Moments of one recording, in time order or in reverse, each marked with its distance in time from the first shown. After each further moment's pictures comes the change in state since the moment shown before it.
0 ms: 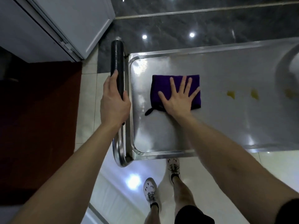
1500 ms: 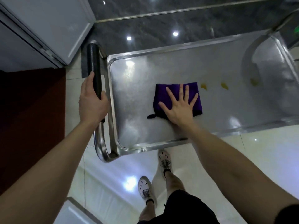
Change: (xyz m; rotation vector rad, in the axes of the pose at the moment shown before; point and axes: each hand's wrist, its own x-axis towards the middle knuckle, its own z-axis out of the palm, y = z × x) left_hand 0.011 -0.004 -0.003 -0.040 -0.072 -0.043; right_hand -0.056 0.092 -0.025 0.004 -0.095 0.005
